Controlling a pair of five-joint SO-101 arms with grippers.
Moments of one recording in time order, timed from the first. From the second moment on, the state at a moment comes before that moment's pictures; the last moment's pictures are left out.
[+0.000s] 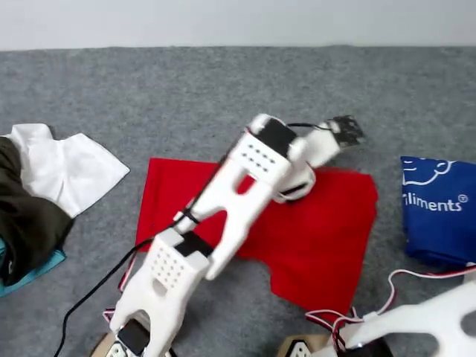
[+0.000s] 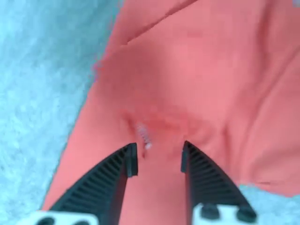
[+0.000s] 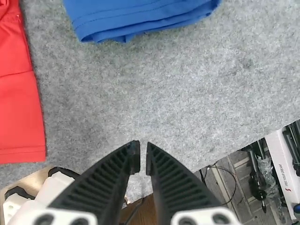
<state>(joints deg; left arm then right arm) 38.2 43.9 -50.8 99.1 -19.5 63.4 -34.0 15.6 98.9 41.6</state>
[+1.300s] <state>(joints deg) 51.8 57.3 -72.0 98.7 -10.8 63.4 -34.0 15.6 98.9 41.6</state>
